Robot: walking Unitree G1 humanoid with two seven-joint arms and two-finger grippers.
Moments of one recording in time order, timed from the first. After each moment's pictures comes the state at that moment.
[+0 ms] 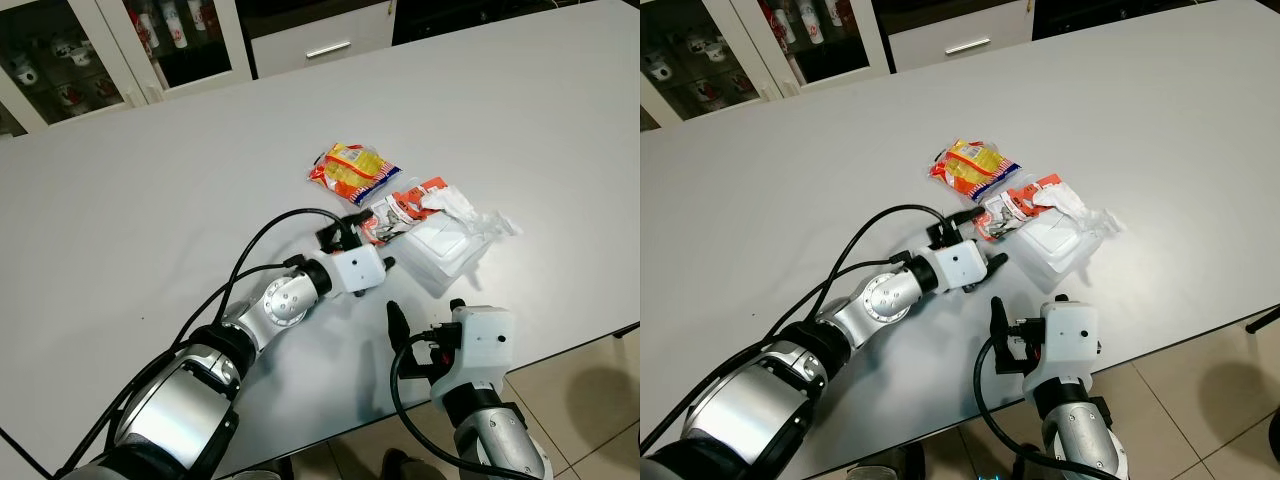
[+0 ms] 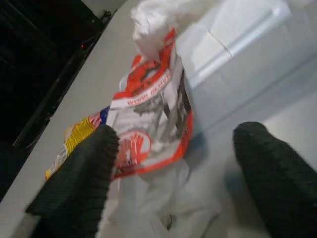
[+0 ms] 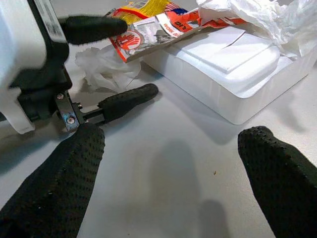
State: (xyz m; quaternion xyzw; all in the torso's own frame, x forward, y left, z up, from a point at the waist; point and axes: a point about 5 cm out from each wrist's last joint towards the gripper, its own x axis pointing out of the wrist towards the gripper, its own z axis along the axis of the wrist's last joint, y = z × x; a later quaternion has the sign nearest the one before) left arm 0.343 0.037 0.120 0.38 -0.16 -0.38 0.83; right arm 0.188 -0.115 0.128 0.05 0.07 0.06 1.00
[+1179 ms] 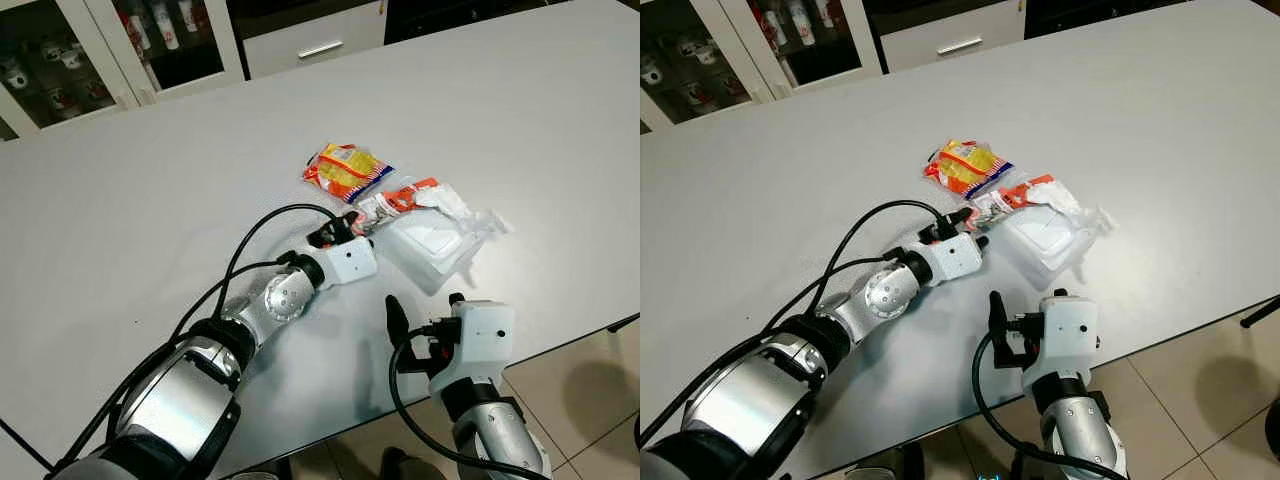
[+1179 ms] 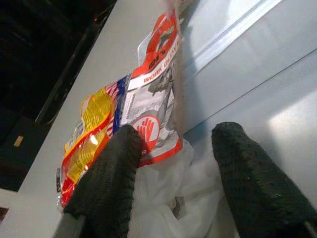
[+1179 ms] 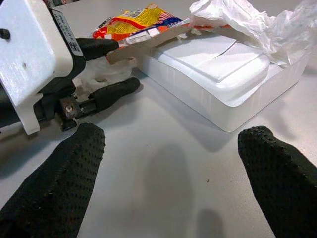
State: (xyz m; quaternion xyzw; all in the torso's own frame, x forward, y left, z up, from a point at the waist) left arm 0.355 0.046 0.120 0.40 -0.13 -0.31 0.85; right arm 0.191 -0.113 0.132 0.05 0.06 0.06 1.00
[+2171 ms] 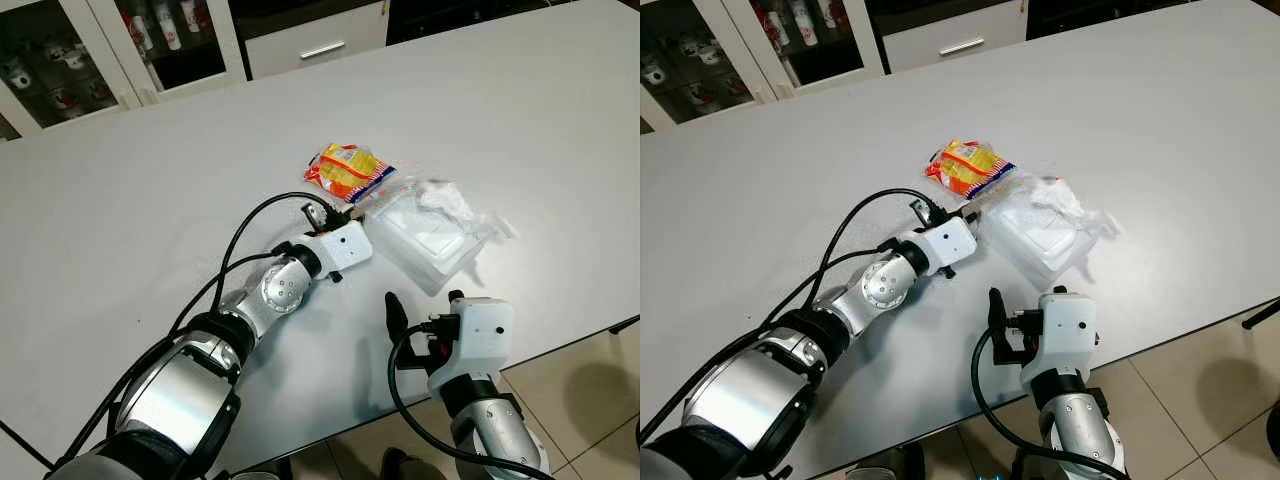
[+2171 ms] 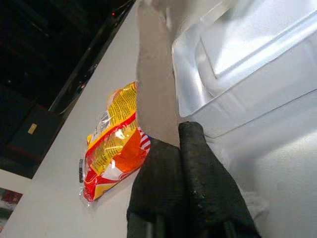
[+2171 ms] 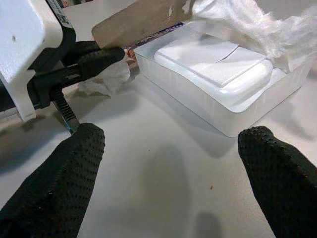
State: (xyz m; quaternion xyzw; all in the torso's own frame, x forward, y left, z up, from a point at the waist) left arm 0.362 0.050 0.129 0.38 -0.13 -0.29 0.87; right arm 0.194 -0.113 0.133 0.05 0.05 0.06 1.00
